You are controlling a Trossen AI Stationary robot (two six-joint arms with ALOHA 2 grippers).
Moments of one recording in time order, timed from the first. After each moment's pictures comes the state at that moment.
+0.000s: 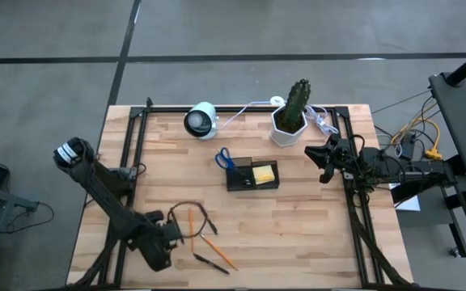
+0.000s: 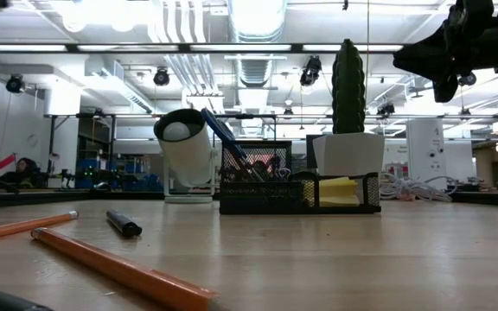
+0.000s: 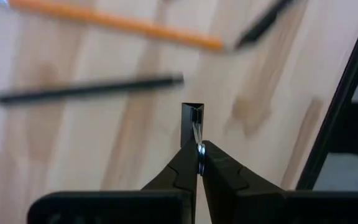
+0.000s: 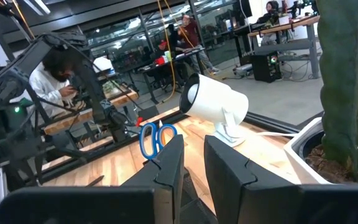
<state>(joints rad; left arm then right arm) -0.83 1.47 1.01 -0.79 -0.09 -1.18 -0.01 0.20 0.16 0.08 0.34 0.34</state>
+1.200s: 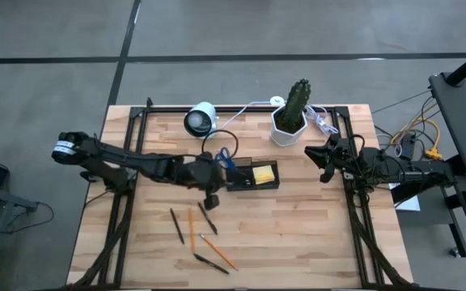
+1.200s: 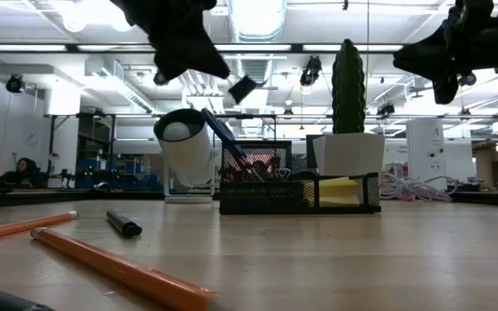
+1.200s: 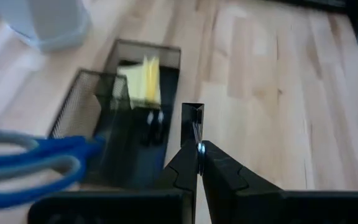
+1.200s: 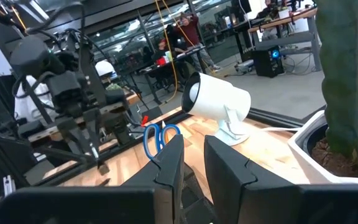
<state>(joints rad) -0.14 1.39 1.02 -0.28 -0.19 -0.30 -0.01 0.20 0.16 0.08 0.34 0.39</state>
